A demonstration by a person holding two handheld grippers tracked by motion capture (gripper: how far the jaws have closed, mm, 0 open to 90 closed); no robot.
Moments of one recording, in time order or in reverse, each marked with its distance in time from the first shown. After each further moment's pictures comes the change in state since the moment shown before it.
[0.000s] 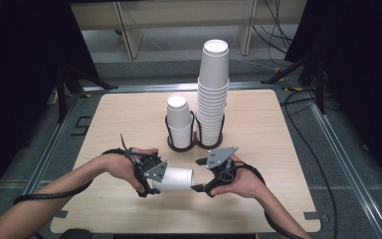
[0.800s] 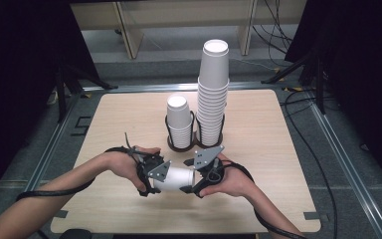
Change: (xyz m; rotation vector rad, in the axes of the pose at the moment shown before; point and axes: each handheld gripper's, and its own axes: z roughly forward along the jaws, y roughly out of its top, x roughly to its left) left arm 0.003 0.008 0.000 0.040 -0.012 0.014; right arm 0.006 0.022 0.023 -0.001 0.045 -0.036
